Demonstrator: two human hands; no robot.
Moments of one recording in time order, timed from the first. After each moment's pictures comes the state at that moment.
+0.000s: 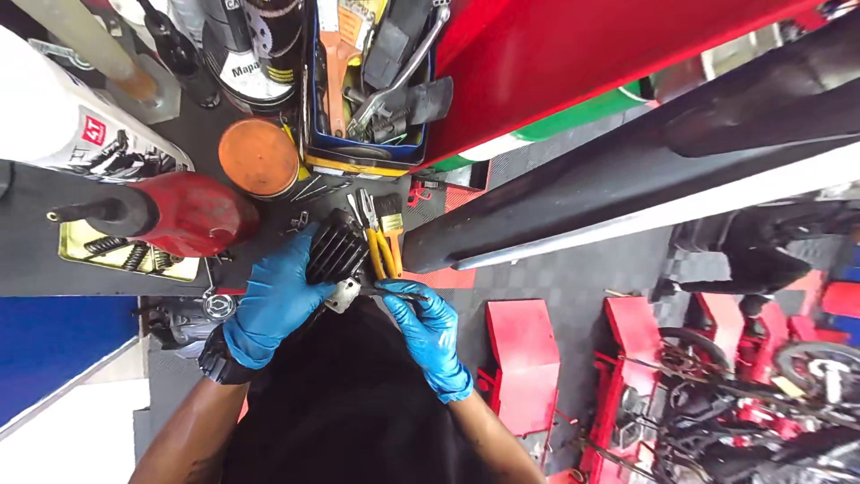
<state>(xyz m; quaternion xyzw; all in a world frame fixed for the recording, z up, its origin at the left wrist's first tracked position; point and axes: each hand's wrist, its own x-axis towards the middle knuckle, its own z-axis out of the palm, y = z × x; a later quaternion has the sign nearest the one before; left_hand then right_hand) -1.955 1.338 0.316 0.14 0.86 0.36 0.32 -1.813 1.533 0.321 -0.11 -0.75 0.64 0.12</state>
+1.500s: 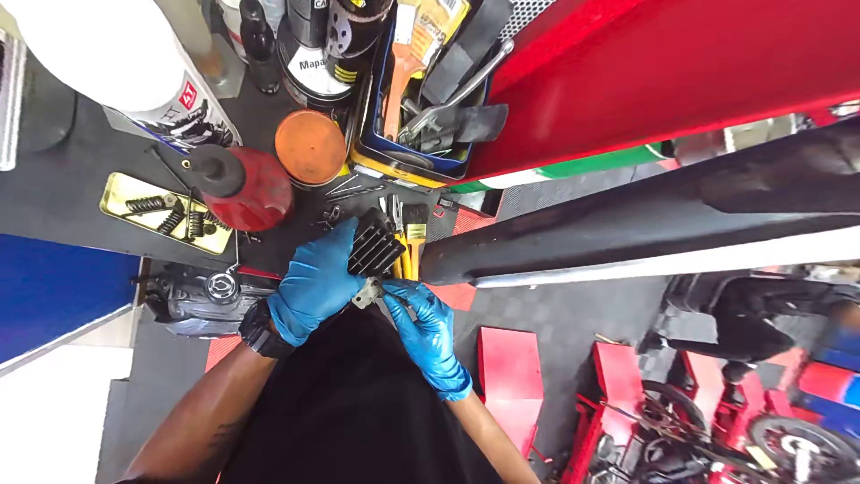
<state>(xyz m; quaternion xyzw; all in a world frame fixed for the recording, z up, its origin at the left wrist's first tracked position) -1.959 1.349 0.326 0.12 0.86 0.34 0.36 -1.824 1.524 0.309 -0.02 -0.89 0.46 0.07</state>
